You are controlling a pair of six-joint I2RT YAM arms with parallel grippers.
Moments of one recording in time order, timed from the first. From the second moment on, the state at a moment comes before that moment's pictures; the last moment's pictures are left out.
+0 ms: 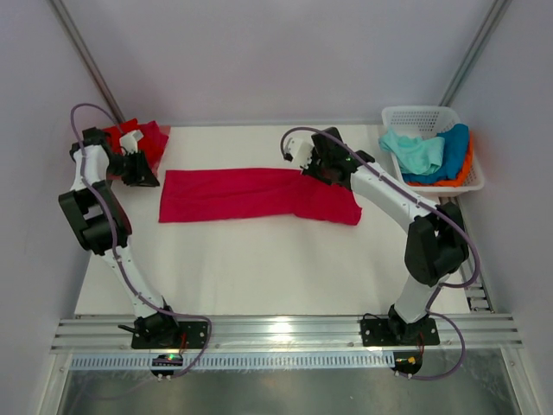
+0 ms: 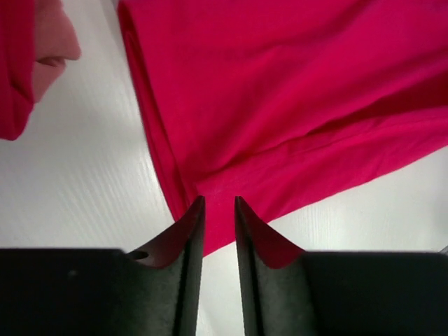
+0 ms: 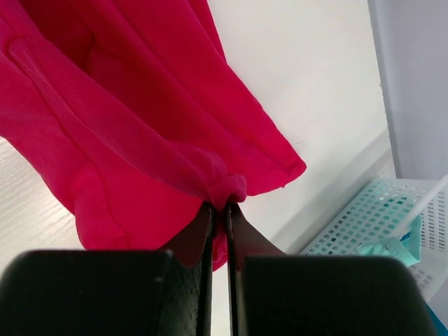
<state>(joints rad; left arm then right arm) 0.42 2.14 1.84 -0.99 0.67 0.35 0.50 1.74 1.44 -0.51 0.11 -0.73</state>
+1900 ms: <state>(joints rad) 0.34 2.14 1.64 -0.88 0.58 0.40 0.50 1.73 1.34 -0.43 0.05 -0.65</state>
